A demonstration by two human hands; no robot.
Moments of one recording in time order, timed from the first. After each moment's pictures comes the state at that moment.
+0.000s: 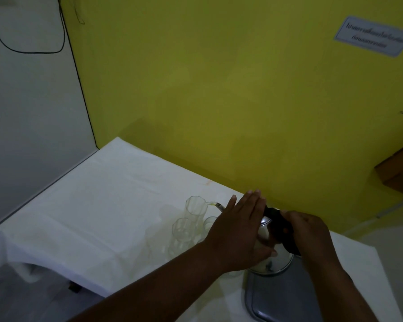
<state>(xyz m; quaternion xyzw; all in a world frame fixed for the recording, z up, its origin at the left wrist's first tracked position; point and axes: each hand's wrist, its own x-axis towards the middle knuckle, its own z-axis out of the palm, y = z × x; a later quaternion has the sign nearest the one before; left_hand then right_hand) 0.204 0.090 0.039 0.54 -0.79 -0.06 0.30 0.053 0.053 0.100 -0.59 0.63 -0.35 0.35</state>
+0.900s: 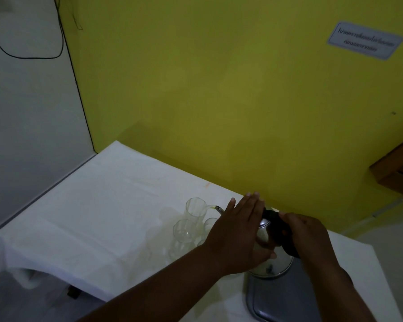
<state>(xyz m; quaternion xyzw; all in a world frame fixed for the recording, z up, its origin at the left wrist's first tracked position) 0.204 0.097 0.038 0.53 -0.79 -0.07 0.32 0.047 0.057 0.094 -0.59 0.63 -0.36 0.36</state>
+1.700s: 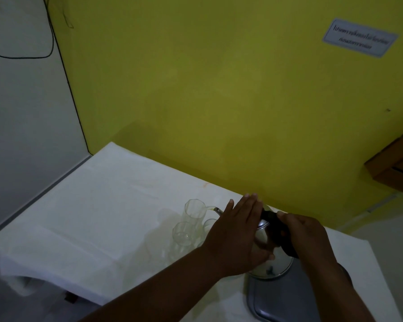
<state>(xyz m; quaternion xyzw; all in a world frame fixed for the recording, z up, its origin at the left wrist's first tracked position) 0.210 0.095 0.033 0.52 -0.79 -0.08 0.31 0.055 0.062 0.096 -0.59 0.65 -0.35 0.35</state>
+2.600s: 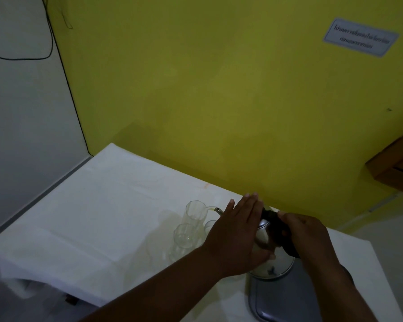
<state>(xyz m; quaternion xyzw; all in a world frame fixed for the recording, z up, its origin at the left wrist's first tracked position) 0.214 0.094 0.034 0.51 -0.79 -0.08 0.32 0.060 0.062 0.102 -0.58 0.65 -0.35 0.35</state>
